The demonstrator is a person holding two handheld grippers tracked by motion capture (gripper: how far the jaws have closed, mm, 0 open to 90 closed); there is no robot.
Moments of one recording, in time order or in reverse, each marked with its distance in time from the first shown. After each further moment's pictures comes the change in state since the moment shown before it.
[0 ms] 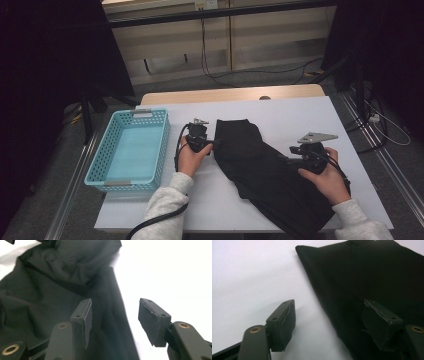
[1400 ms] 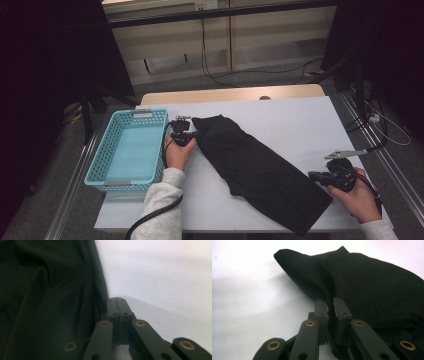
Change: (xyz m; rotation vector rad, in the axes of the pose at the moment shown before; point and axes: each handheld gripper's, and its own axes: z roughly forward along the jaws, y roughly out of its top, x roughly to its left) left arm 0.039 -0.003 -0.027 -0.062 0.062 -0.156; right arm -0.028 -0.056 -0.043 0.177 0.026 0.156
